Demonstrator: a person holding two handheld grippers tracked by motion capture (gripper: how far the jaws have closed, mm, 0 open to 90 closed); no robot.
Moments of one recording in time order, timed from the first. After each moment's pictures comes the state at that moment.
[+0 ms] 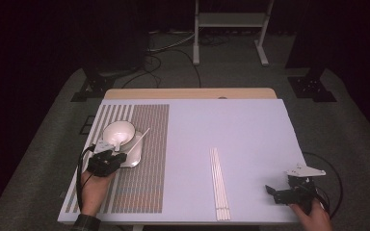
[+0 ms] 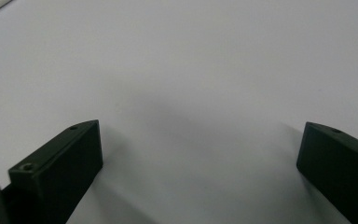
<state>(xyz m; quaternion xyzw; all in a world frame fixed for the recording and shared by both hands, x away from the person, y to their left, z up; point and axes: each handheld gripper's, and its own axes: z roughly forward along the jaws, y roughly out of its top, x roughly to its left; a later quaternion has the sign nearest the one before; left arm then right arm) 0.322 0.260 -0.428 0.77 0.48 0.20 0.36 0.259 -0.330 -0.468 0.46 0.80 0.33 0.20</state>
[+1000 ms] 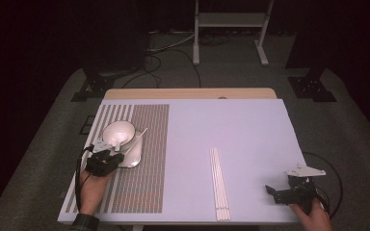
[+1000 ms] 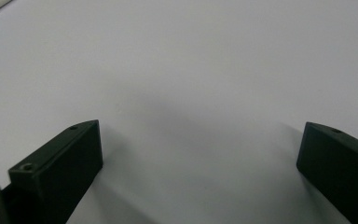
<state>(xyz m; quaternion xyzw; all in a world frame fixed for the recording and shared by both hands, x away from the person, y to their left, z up) 0.326 0.269 -0.435 0.77 0.49 0.21 0.35 0.259 -0.330 -0.468 0.46 0.80 0.33 0.20</state>
